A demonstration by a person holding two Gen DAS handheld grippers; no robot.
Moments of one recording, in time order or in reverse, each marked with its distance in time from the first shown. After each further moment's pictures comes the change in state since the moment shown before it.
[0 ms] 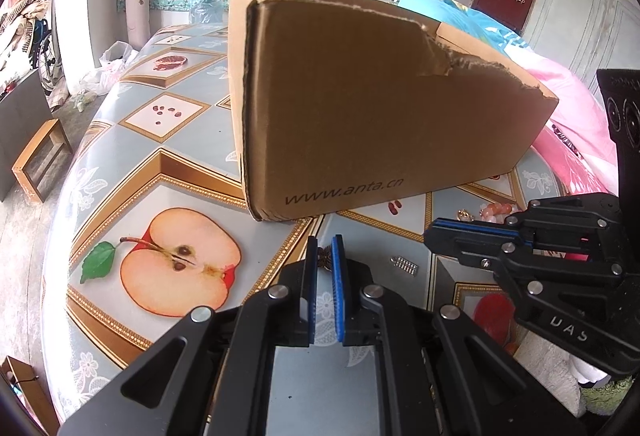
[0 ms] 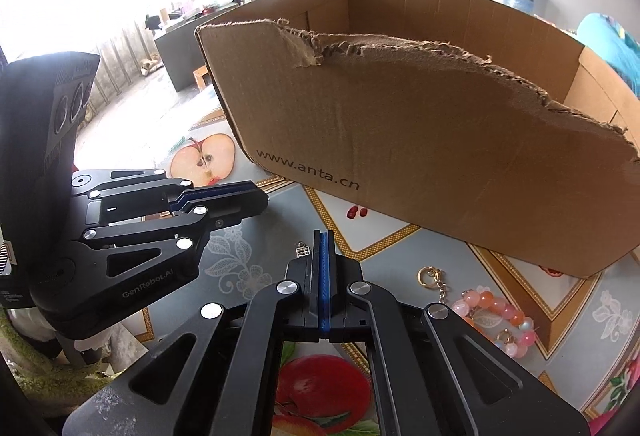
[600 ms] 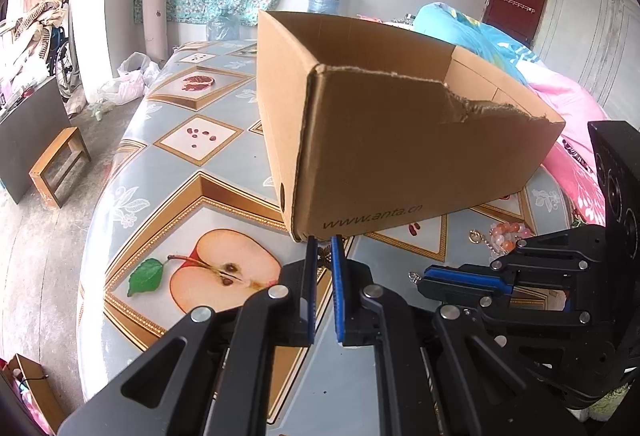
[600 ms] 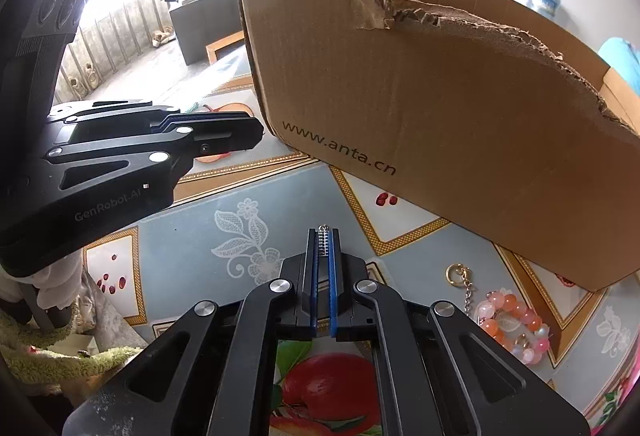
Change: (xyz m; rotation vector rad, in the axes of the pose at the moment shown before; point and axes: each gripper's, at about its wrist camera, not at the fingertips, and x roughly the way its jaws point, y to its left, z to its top) left arm -0.020 0.011 0.007 -0.015 -0.052 0.057; right arm 0.015 0.025 -0.005 -0.099 0.048 -0.008
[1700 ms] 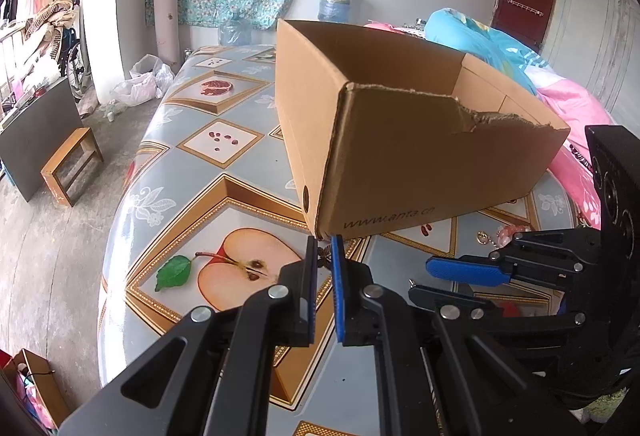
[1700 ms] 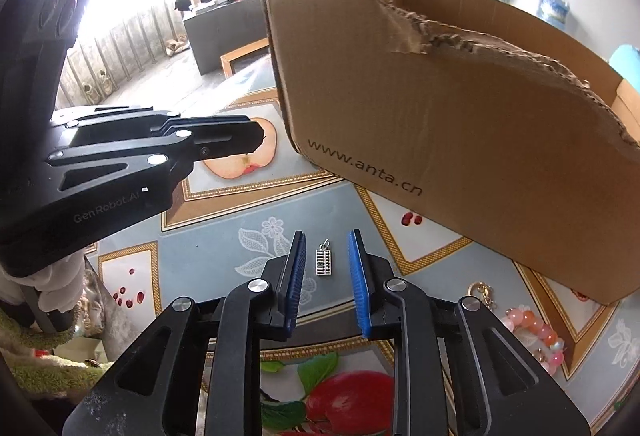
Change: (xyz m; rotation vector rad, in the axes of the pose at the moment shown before) left arm -0.013 0.008 0.000 -0.007 -0.010 0.038; right arm 0.004 0.010 0.004 -0.037 -0.037 0.033
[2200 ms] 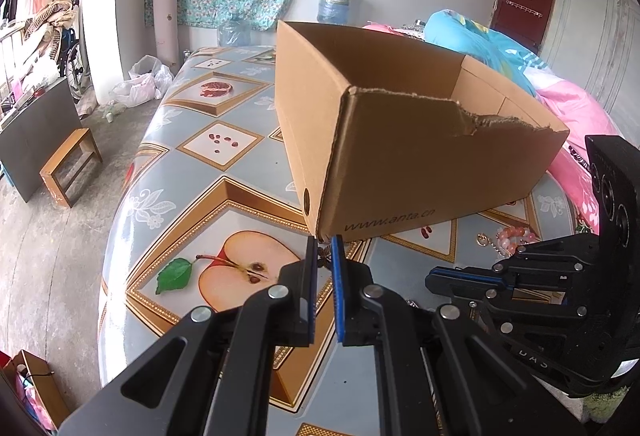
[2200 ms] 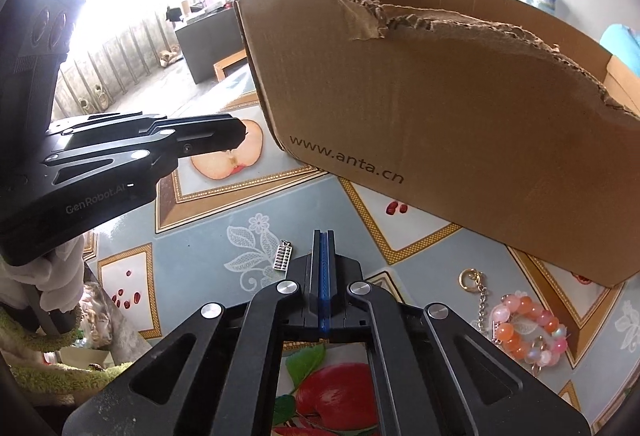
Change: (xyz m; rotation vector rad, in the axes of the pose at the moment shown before) left arm 0.000 -0.001 0.002 0.002 -0.003 -0.002; right arm -0.005 -0.012 -0.008 0.087 -0.012 0.019
